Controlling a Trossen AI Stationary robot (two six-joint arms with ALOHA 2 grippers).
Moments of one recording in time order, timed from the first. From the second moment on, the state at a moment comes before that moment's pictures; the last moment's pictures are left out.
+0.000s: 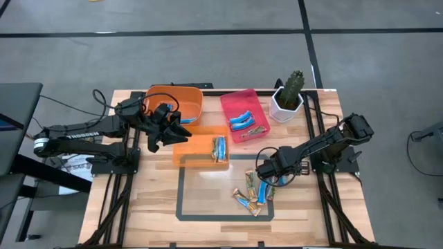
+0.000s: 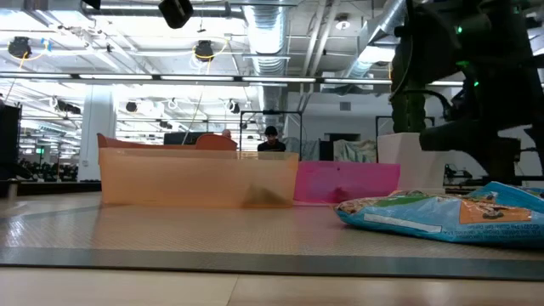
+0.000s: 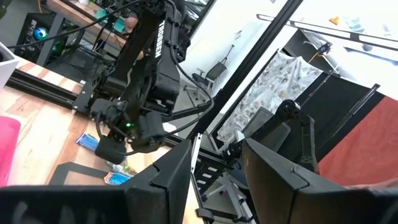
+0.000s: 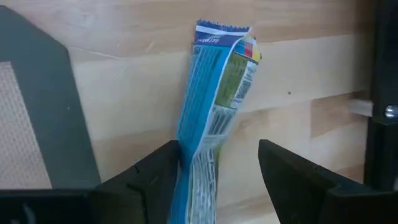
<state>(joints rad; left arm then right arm) 0.24 0.86 0.73 0.22 0.57 -0.61 0.31 1.64 0.90 -1.11 -0.02 1.94</state>
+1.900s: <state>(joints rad) 0.24 0.86 0.72 0.21 0.56 -0.61 0.31 1.63 0.96 -1.01 0.14 1.98</state>
